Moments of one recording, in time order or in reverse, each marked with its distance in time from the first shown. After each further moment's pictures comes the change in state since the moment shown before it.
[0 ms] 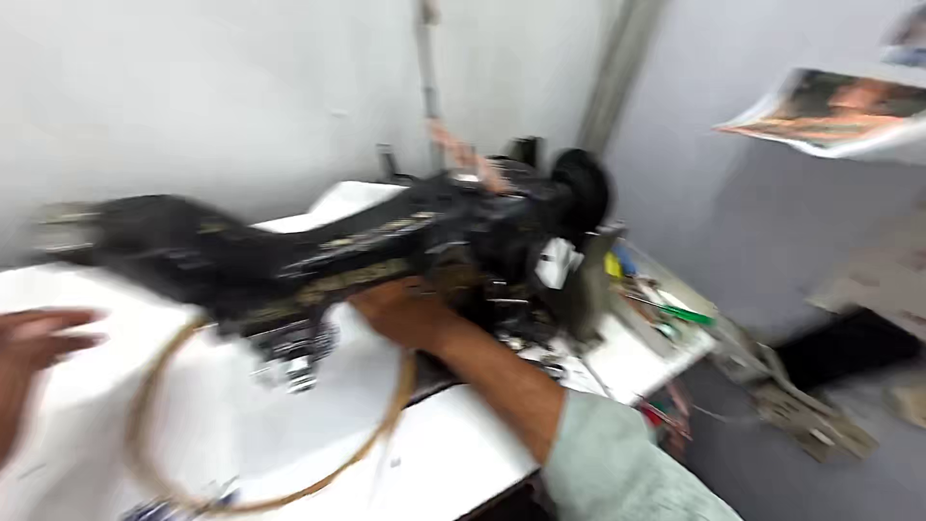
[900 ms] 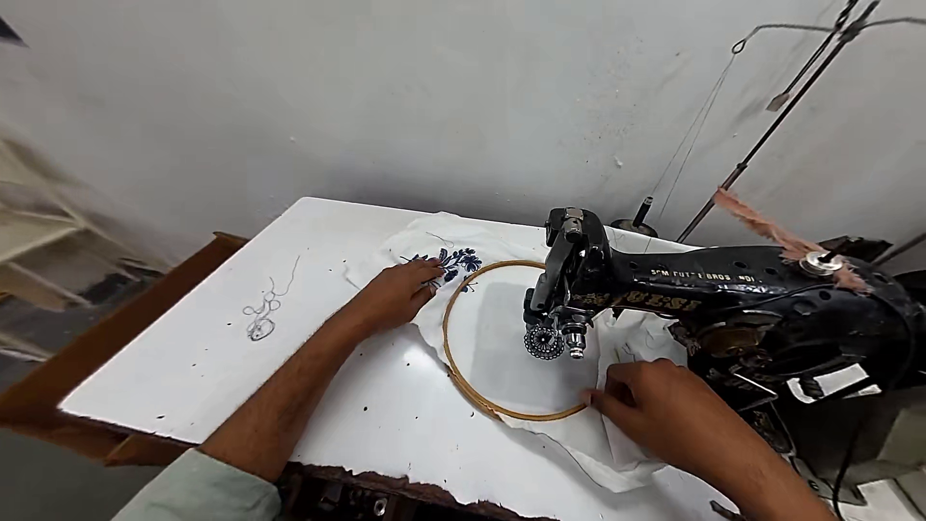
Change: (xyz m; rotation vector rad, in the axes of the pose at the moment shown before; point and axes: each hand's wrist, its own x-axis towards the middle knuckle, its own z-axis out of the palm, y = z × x) left_hand 0.001 -0.096 -0.021 0.413 -0.303 0.227; right_hand -0.046 -0.045 -0.060 -0.235 -0.515 0.237
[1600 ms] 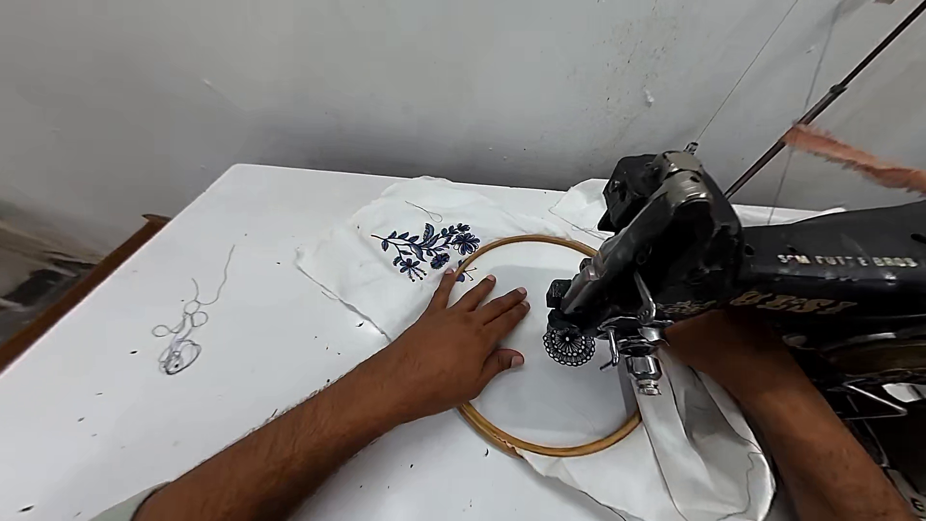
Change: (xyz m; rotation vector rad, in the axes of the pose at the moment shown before) left_hand -0.005 0.093 0.034 0.140 -0.167 0.225; right_hand 0.070 0.018 0.010 -0.051 0.365 0.265
